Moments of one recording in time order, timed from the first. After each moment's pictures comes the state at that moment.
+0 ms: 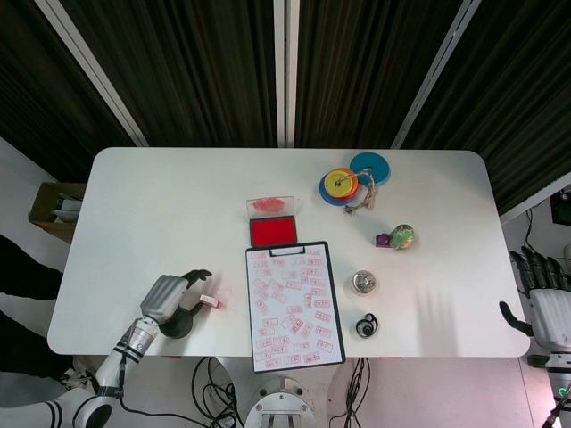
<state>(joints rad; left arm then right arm) -0.39 -1.60 0.02 -1.36 1.48 1.15 -0.08 0.04 -1.13 0.05 -1.50 -1.49 1.48 0.05</state>
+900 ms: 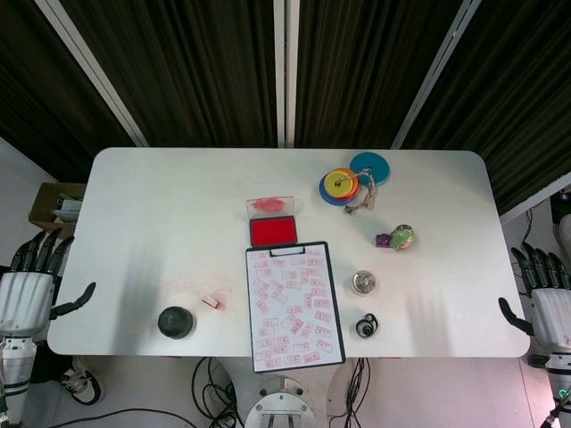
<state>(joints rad) -0.10 -1.20 0.01 -1.52 1.54 1.64 0.15 0.04 -1.15 0.06 -1.48 -1.54 1.53 0.07</state>
